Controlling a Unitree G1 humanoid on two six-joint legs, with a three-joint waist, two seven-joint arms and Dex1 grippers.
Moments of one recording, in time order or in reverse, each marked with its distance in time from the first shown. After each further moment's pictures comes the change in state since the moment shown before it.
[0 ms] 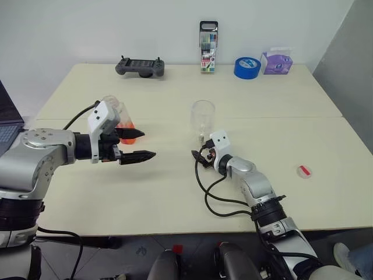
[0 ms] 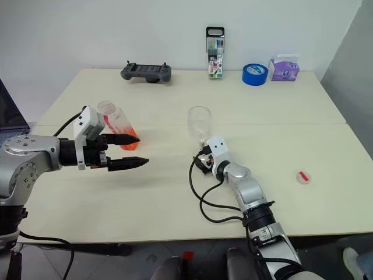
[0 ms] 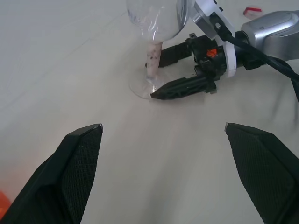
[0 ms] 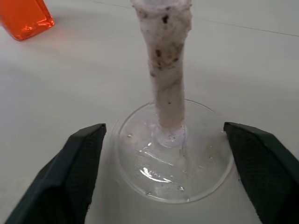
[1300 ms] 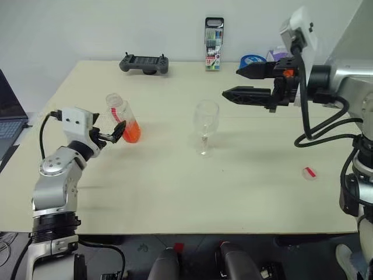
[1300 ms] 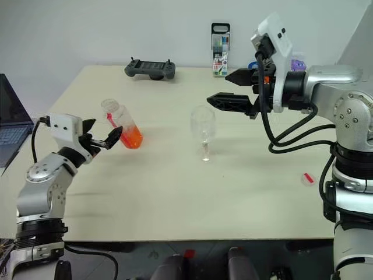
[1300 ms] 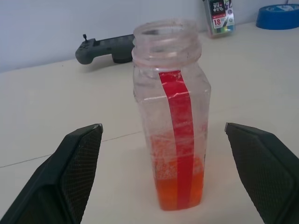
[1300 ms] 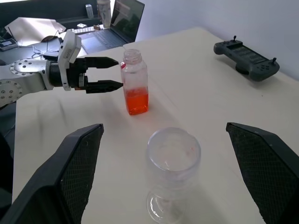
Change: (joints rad) left arm 0.099 -0.381 0.229 0.201 0.243 -0.412 0.607; right arm -0.537 -0.665 -0.195 -0.510 0.599 0.764 0.450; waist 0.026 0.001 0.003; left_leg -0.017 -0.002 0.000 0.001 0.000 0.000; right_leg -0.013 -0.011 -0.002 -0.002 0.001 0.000
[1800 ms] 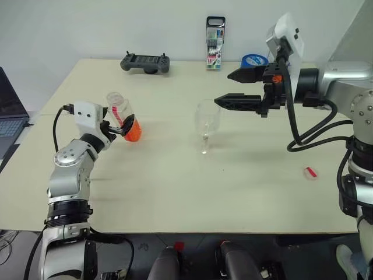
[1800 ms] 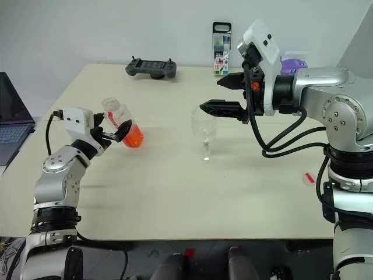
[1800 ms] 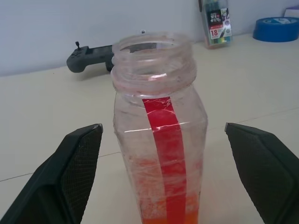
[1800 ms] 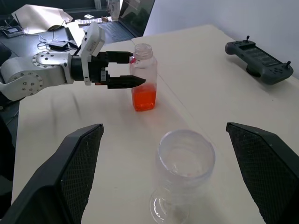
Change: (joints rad) left arm -0.151 -0.060 -0.041 0.196 0.027 -0.089 0.015; right arm -0.002 0.008 0.046 -0.026 0.006 -0.031 -0.014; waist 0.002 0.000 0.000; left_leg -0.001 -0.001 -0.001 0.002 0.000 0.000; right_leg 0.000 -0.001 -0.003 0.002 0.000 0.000
